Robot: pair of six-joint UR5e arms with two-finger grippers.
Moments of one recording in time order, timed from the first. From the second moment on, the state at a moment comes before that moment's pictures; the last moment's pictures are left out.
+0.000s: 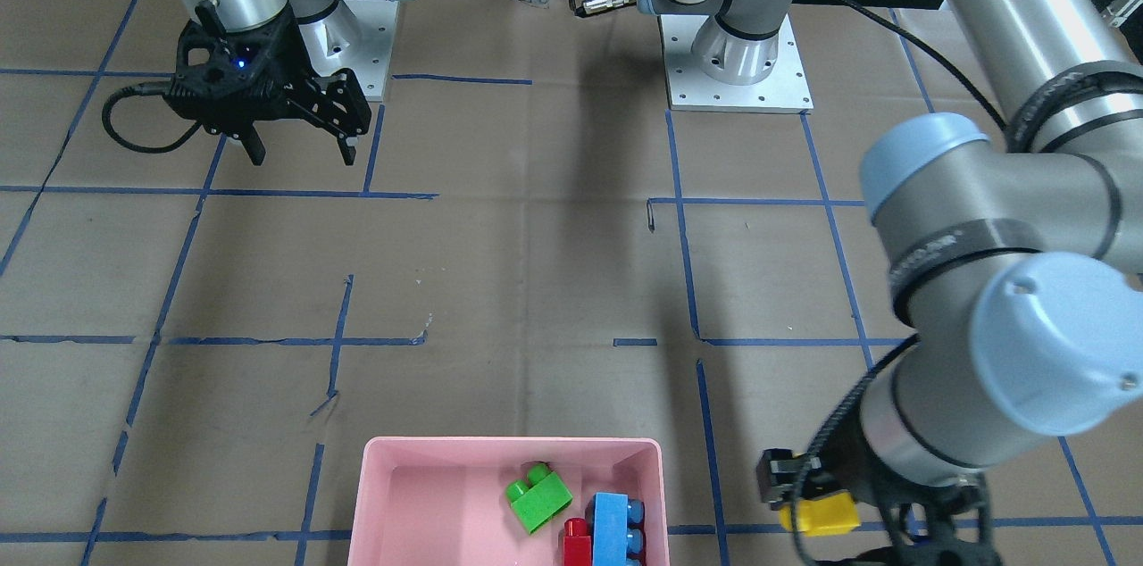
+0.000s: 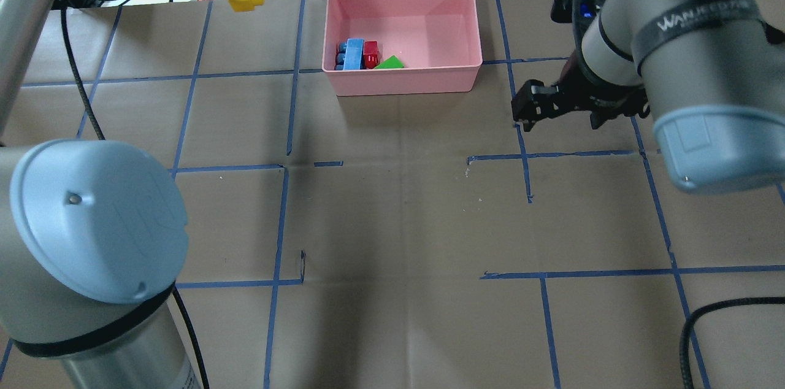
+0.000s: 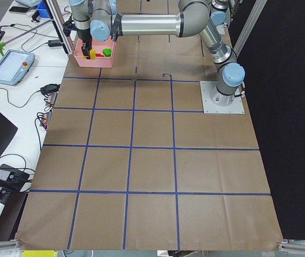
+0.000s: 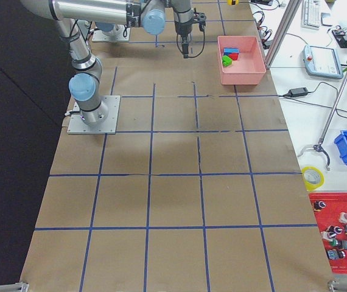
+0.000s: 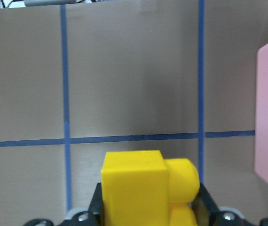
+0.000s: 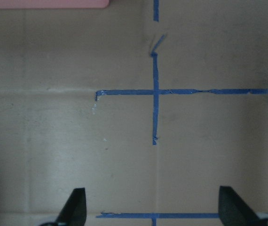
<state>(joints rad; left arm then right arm) -1.60 -2.28 -0.87 -1.47 1.55 -0.07 1.60 -1.74 1.91 -1.87 -1.59 0.03</state>
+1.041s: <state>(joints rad) -1.79 -2.52 -0.71 -1.38 1.56 -0.31 1.59 -1.77 1.77 -1.65 -1.62 0.03</state>
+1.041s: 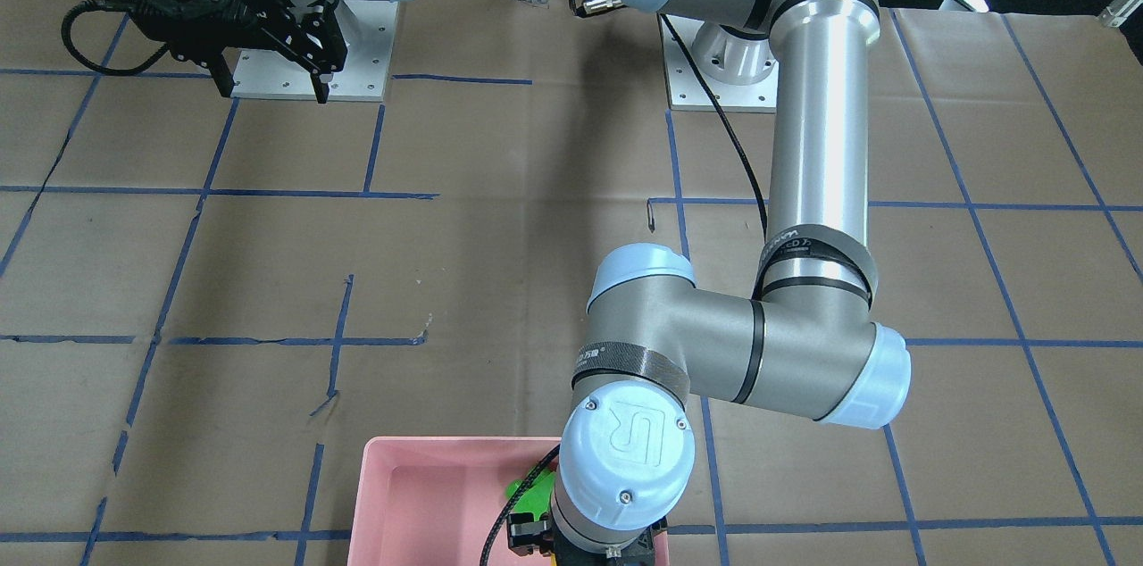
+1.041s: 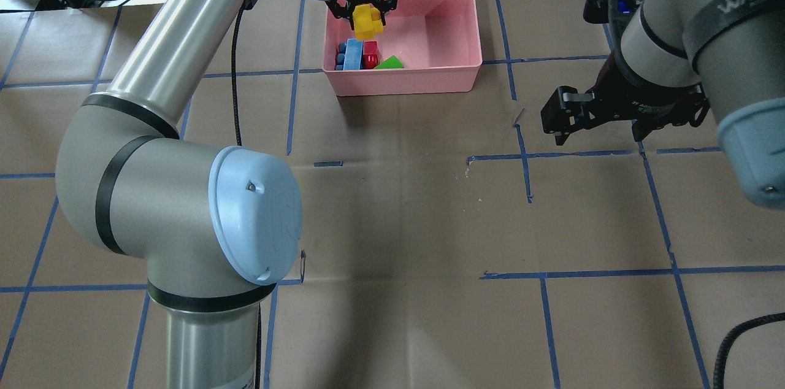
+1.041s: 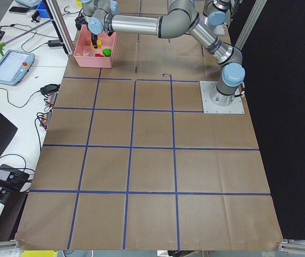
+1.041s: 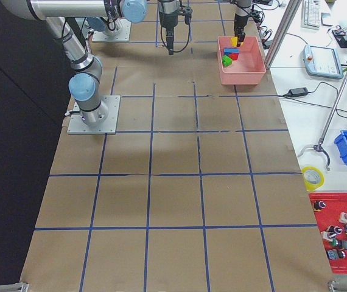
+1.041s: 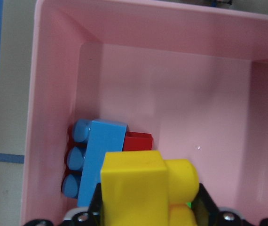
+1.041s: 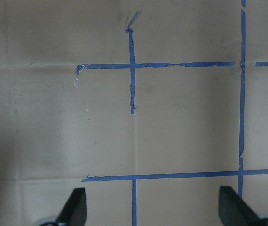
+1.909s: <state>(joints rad) -1.69 -2.29 -0.76 -1.59 1.57 -0.12 1.60 -1.76 1.75 -1.64 -1.62 0.04</state>
